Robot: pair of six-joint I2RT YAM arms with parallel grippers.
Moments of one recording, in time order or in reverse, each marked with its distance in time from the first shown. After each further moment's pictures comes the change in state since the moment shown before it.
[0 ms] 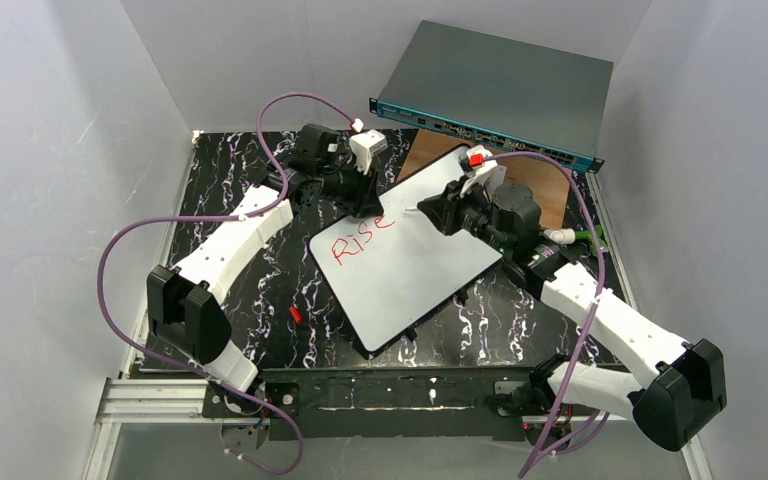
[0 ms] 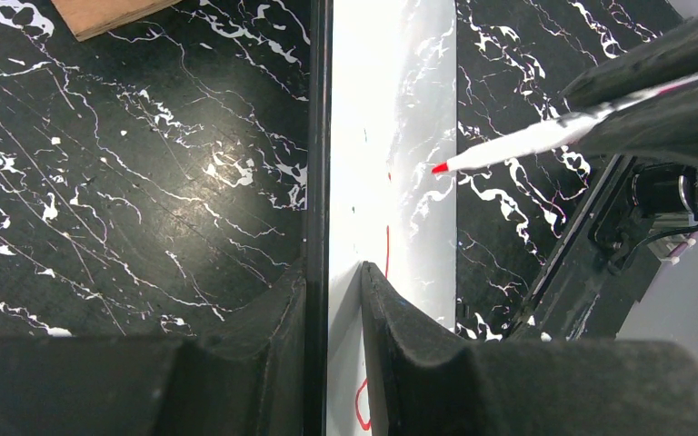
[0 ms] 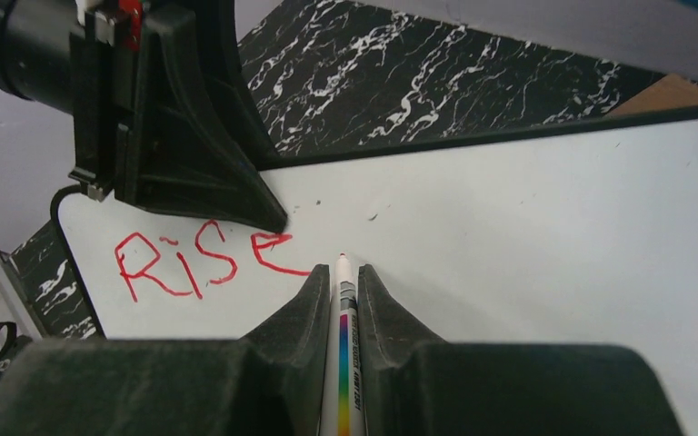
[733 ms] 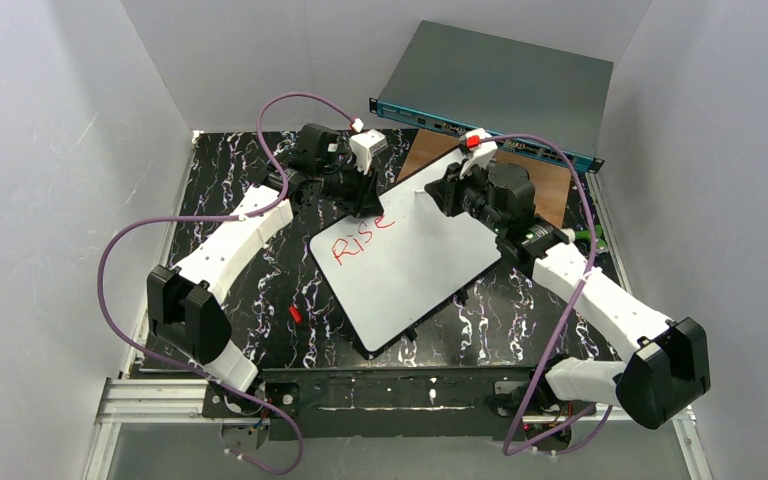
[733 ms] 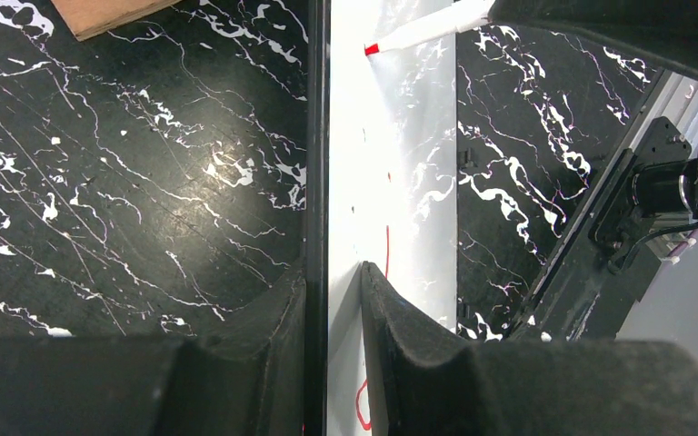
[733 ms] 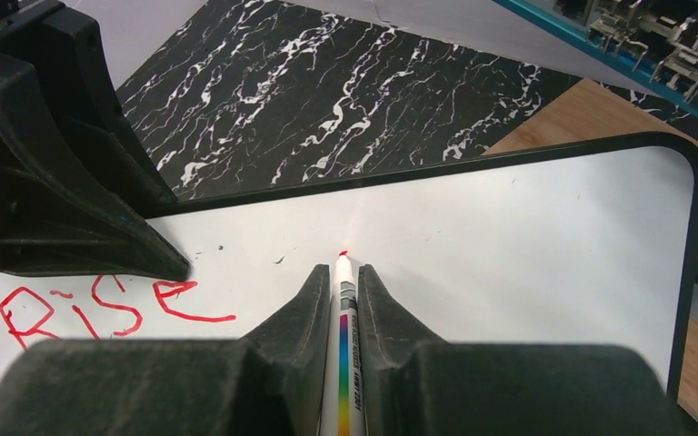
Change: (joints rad) left arm 0.000 0.000 0.000 0.002 0.002 -0.001; right arm -0.069 0.119 0.111 -0.021 0.053 -0.069
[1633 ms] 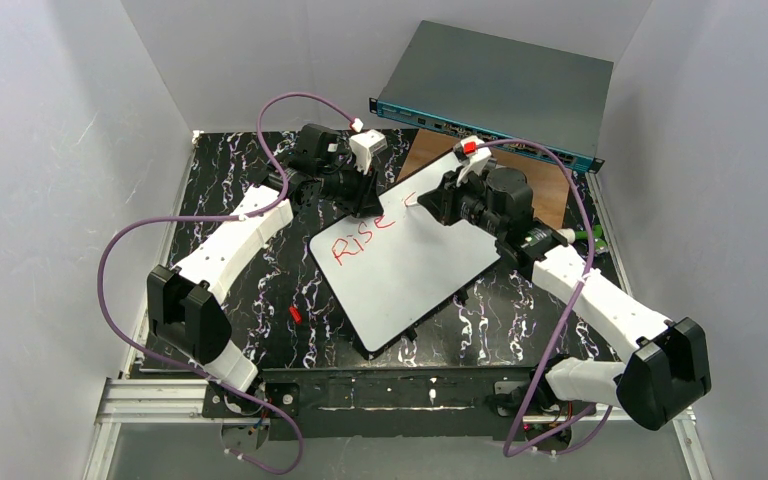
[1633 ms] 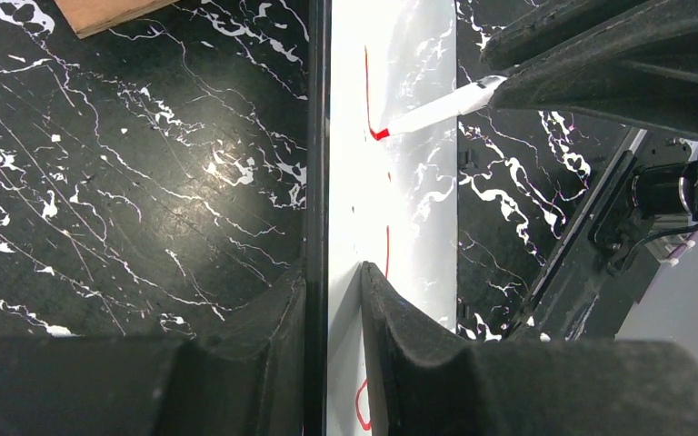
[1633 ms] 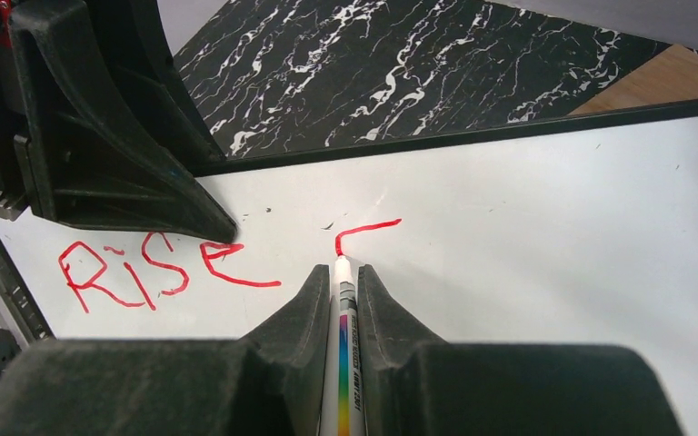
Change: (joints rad) left arm 0.000 0.000 0.000 0.000 -0.003 -0.005; right arm 0.000 -0.002 -0.030 -0.002 -0.123 0.050
